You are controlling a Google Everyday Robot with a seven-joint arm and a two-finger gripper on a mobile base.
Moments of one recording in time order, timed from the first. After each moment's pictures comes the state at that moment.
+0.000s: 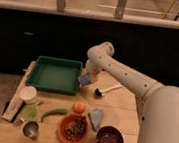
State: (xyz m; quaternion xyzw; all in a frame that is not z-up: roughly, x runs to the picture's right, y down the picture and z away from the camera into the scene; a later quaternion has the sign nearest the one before) arm 0.015 0.004 0.887 -0.18 -0.14 -0.29 0.93
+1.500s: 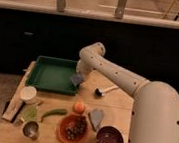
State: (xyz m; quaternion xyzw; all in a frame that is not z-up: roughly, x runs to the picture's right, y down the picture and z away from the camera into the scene) arm -0.042 0.005 0.905 -0.15 -0.19 -0.38 0.90
